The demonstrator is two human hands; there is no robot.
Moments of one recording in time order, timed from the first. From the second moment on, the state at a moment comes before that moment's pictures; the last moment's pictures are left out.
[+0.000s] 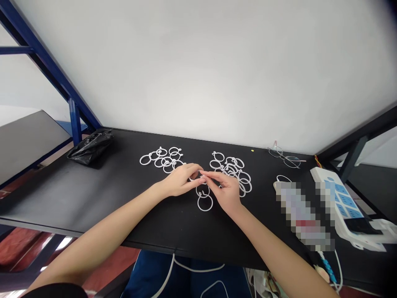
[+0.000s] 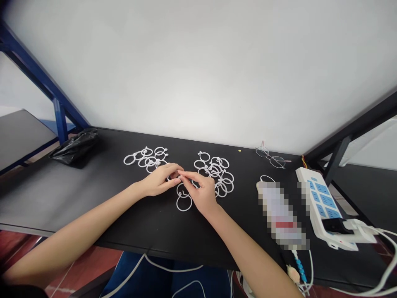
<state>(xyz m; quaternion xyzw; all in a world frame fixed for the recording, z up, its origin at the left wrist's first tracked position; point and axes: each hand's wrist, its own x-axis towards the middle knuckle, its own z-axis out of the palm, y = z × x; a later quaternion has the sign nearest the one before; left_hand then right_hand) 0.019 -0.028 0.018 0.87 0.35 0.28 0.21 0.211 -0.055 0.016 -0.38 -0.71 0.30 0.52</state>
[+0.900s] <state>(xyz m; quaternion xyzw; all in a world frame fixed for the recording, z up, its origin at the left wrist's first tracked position) 0.022 -0.032 0.016 0.85 0.28 0.35 0.27 0.215 -0.058 0.012 -0.30 -0.83 0.31 0.36</state>
